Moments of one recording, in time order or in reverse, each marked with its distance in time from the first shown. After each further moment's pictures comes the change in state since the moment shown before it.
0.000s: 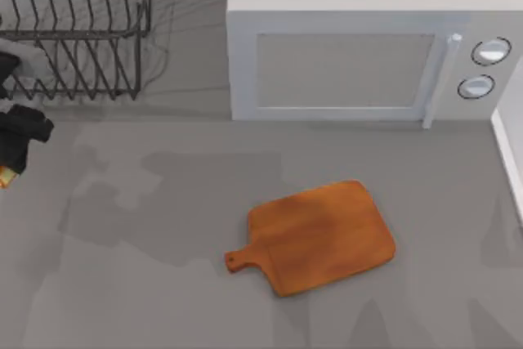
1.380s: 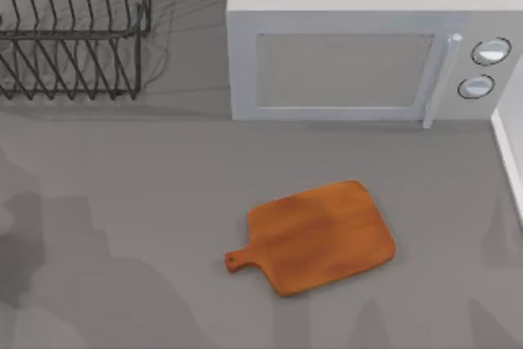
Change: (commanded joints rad) left arm 0.288 -0.028 -0.430 0.426 0.008 0.368; right arm 0.000 0.000 0.000 0.000 0.000 0.000
